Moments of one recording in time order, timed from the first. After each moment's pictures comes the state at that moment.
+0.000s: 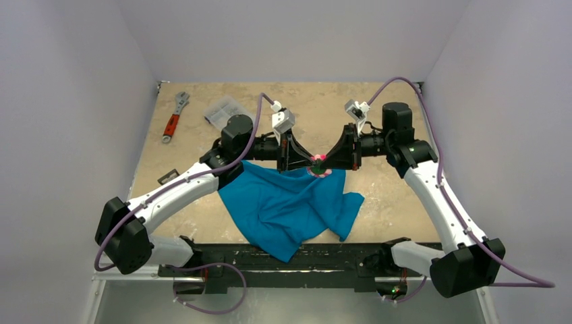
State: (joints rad) left arm -0.72 1.33 1.03 0.27 0.81 -0.31; right arm 0.25 1.16 1.12 -0.51 -1.25 -0.02
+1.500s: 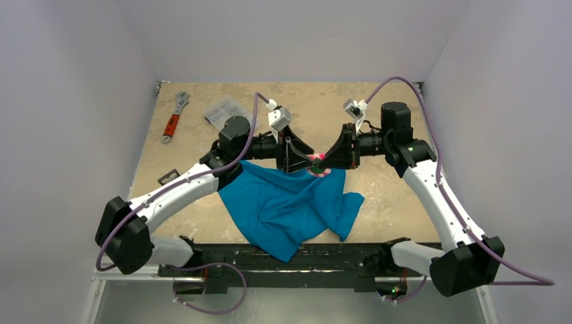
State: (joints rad) left arm -0.69 1.33 0.99 0.35 0.77 -0.34; right arm 0.26 1.17 1.12 -0.50 -1.22 0.04
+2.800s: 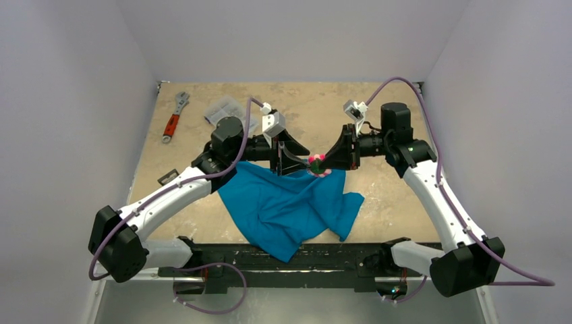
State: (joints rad) left arm -0.68 1.27 0.98 0.31 0.82 -0.25; right arm 0.26 1.16 1.12 -0.51 -1.22 -0.01
